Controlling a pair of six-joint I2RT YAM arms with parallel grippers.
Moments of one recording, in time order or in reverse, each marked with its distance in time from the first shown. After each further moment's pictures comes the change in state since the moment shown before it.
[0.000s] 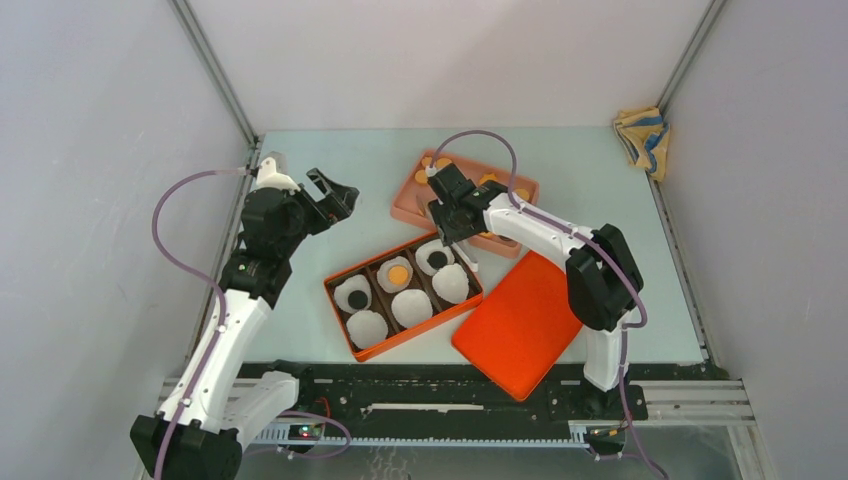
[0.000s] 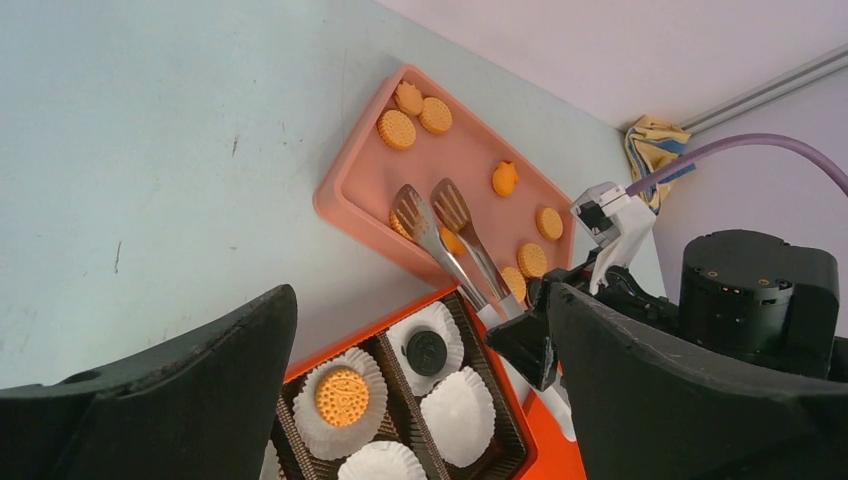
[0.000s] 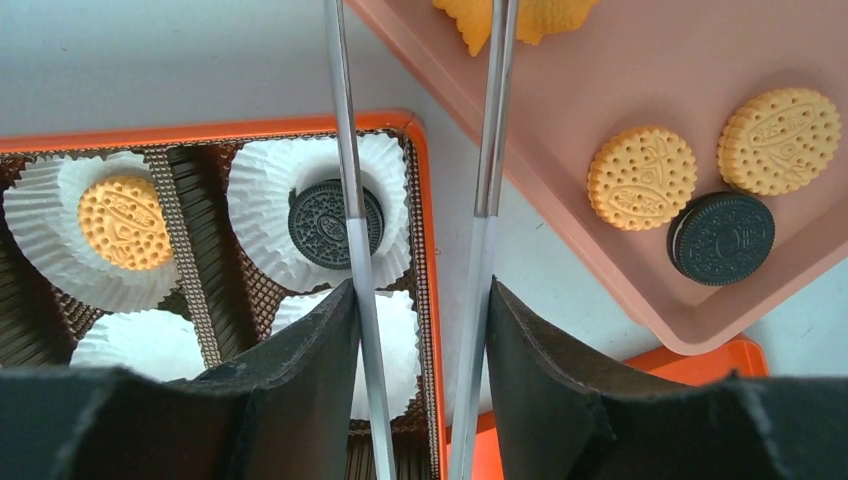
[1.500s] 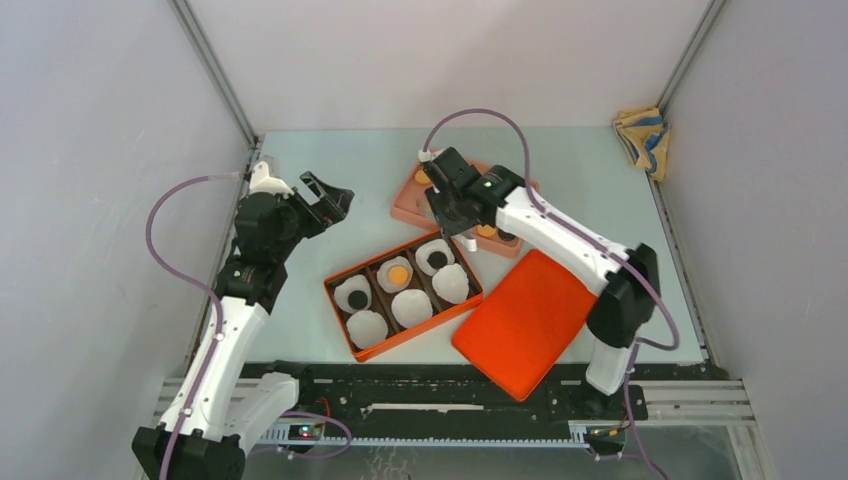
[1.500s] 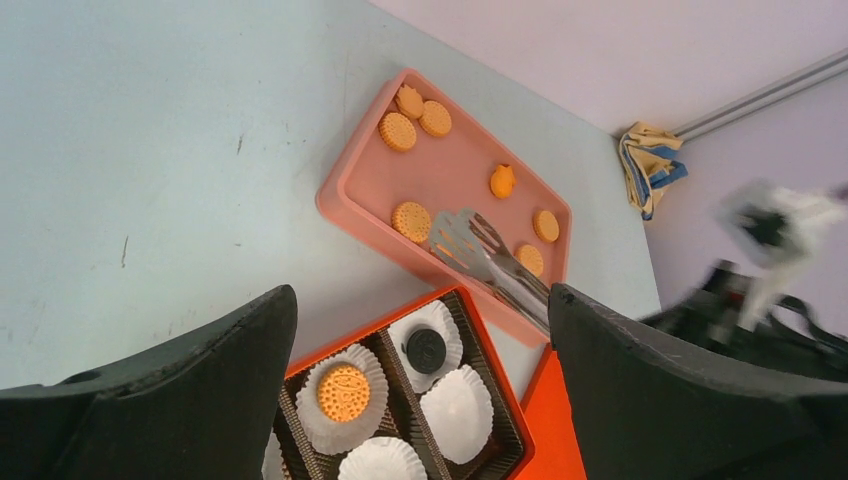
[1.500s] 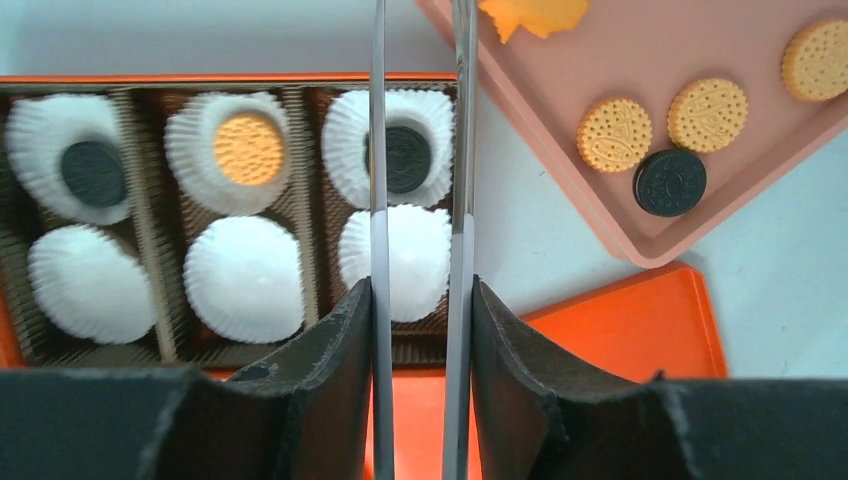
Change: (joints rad) left arm 0.032 -0.036 -0.019 -0.007 0.035 -0.009; right arm 0.070 -0.076 0.207 -0.264 0.027 0.014
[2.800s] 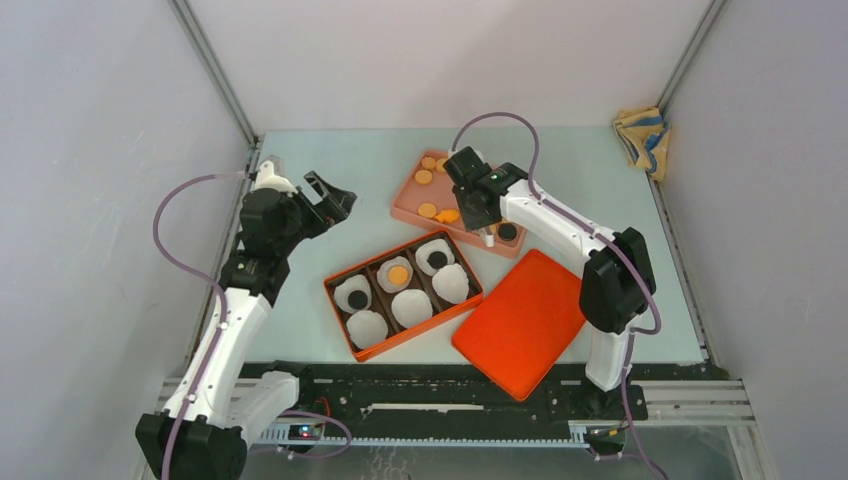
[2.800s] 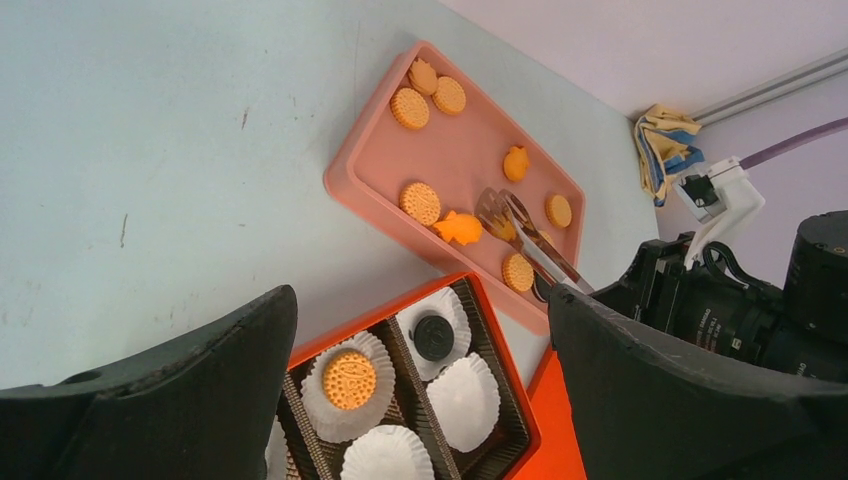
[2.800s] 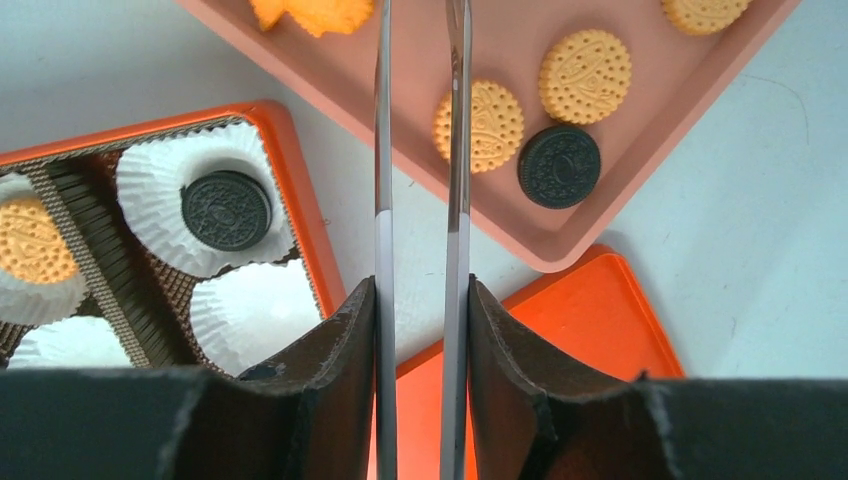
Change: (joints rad) left arm 0.019 0.046 0.000 -0.014 0.026 -0.003; right arm -0.134 0.023 -0.122 0.072 0.098 0.014
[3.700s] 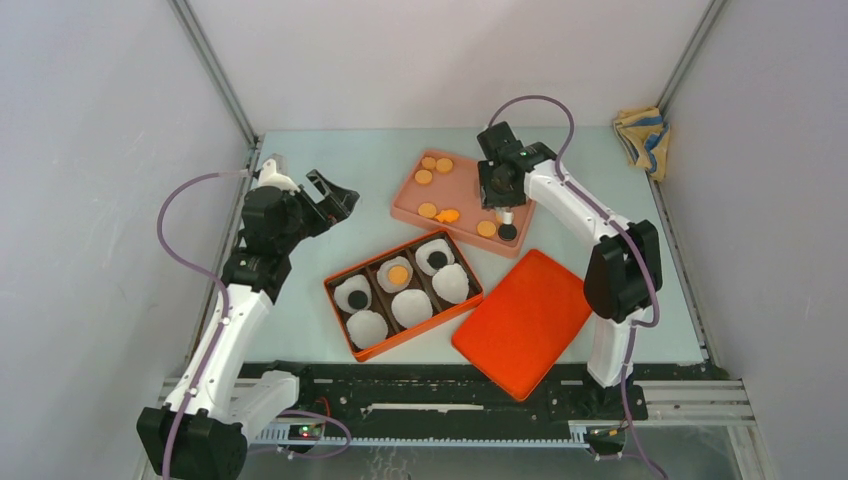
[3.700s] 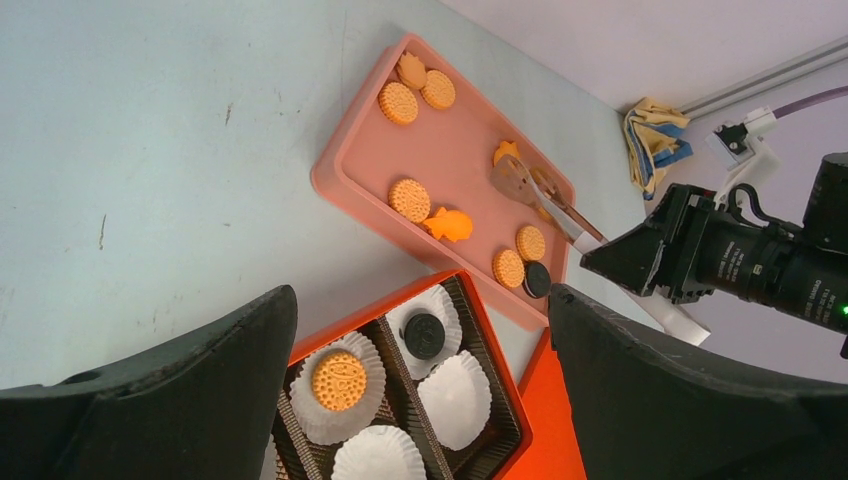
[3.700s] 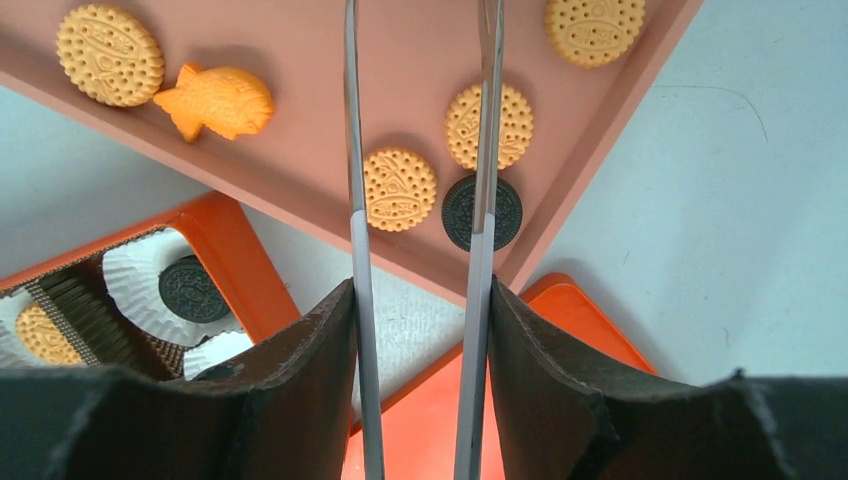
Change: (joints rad) left arm 0.001 0.025 0.000 0.022 0.029 -0.015; right arm -0.184 0.030 0.068 0.005 -0.083 0.029
